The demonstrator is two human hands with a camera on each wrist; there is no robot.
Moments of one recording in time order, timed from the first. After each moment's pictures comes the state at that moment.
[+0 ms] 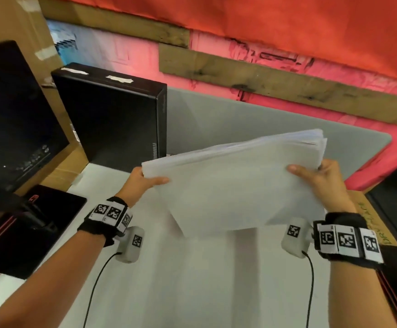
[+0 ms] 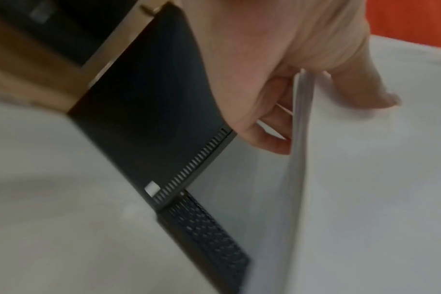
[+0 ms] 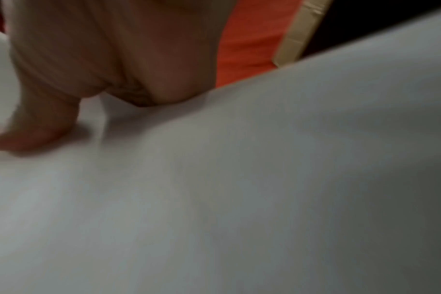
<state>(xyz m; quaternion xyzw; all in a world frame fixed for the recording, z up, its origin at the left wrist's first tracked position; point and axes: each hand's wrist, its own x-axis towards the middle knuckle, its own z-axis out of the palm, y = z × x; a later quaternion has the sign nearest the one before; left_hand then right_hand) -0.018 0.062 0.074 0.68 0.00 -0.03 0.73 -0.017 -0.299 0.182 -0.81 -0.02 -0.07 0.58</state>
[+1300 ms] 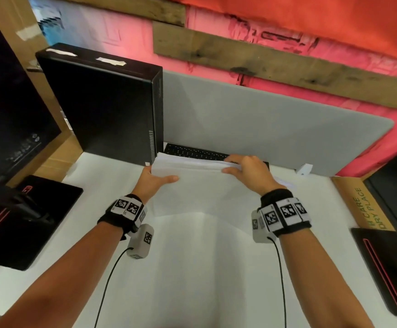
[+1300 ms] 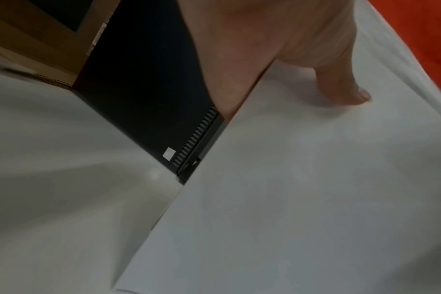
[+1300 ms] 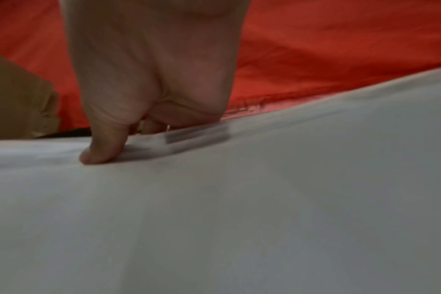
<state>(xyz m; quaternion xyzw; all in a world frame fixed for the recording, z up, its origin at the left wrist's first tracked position) -0.006 0.037 0.032 0.67 0.09 -0.01 0.74 0.025 -0.212 0.115 -0.97 -0.17 0.03 0.18</state>
